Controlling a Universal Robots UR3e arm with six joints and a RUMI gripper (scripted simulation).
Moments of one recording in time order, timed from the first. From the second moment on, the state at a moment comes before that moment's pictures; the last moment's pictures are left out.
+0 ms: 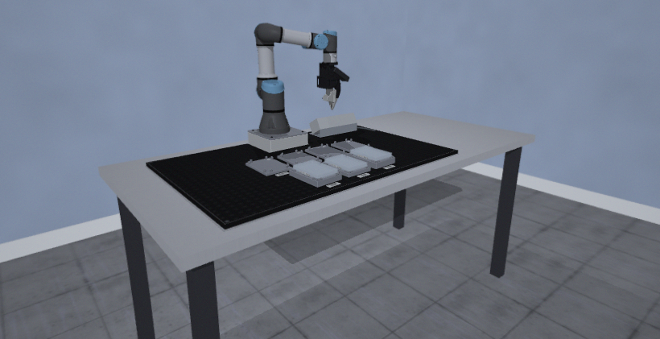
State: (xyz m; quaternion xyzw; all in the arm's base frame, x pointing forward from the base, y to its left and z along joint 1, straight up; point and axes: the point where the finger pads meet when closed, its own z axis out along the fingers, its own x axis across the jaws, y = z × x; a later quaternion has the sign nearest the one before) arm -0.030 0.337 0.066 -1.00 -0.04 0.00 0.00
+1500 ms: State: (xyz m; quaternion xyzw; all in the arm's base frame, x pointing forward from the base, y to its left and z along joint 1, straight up) arm -0.020 0.337 0.046 -1.00 -0.04 0.00 0.00
